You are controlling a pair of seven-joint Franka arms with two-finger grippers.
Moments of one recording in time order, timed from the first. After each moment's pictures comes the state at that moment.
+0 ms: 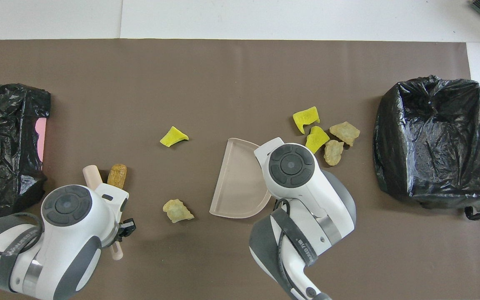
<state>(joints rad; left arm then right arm) -0.35 -0.27 -0.06 -2.50 0.03 1.94 -0.75 0.69 0.16 -0.13 -2.00 -0.06 2.02 -0.70</state>
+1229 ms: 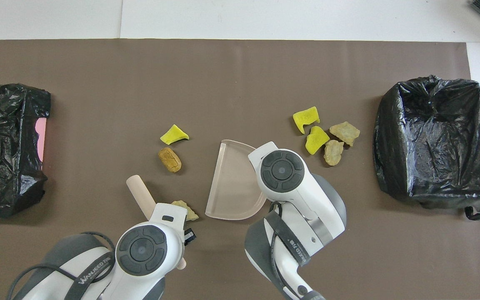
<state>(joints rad) -0.63 -0.26 -0.07 -2.45 -0.08 2.02 -1.20 0.69 0.18 -0.13 -2.01 -0.06 2.06 -0.70</state>
